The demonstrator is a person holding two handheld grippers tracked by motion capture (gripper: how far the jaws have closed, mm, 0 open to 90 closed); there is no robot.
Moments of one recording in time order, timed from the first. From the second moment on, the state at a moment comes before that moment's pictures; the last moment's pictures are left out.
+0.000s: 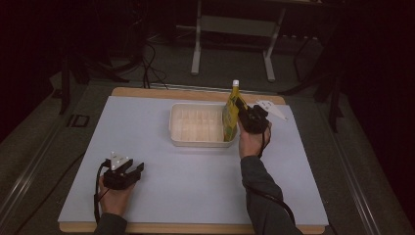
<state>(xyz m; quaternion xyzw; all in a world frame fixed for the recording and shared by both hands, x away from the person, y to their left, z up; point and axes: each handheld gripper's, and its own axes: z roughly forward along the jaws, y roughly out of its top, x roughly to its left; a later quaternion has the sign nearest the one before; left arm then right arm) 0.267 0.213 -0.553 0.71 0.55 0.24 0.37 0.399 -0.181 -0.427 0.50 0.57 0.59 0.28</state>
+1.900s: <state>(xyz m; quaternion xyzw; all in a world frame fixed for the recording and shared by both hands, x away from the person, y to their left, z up) 0.268 0.213 -0.553 0.70 0.56 0.25 0.36 0.364 -0.222 -0.433 0.44 0.78 0.41 0.15</state>
